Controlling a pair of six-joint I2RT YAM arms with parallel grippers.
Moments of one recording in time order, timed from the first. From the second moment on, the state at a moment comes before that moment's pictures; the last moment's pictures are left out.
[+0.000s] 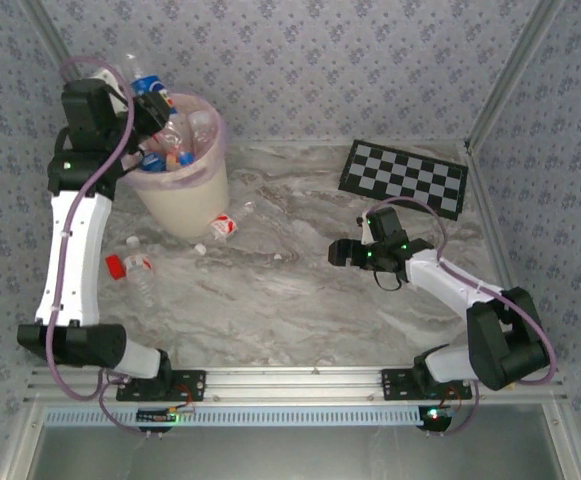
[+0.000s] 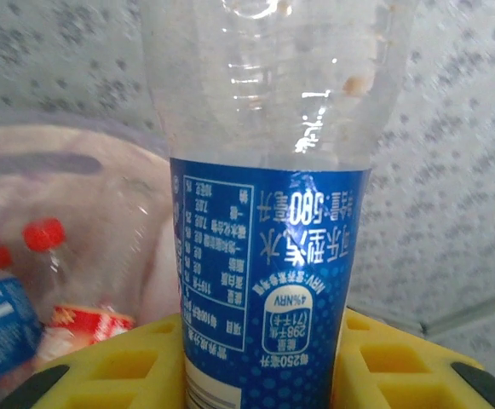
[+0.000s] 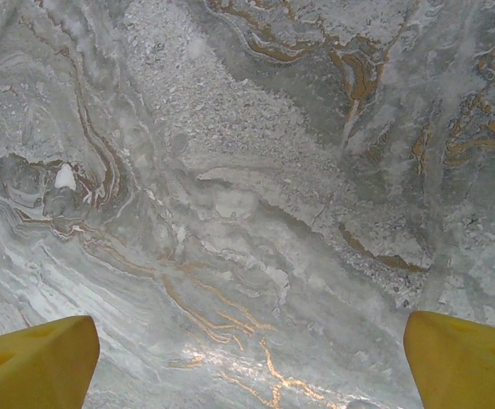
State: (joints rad) left arm -0.06 1.46 1.87 -0.68 0.14 -0.58; right arm 0.39 1.35 0.75 -0.33 -0.22 0.43
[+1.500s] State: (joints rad) left arm 0.01 1.76 2.10 -0.87 -0.02 -0.23; right arm 0.40 1.31 0.72 -0.34 -0.23 0.43
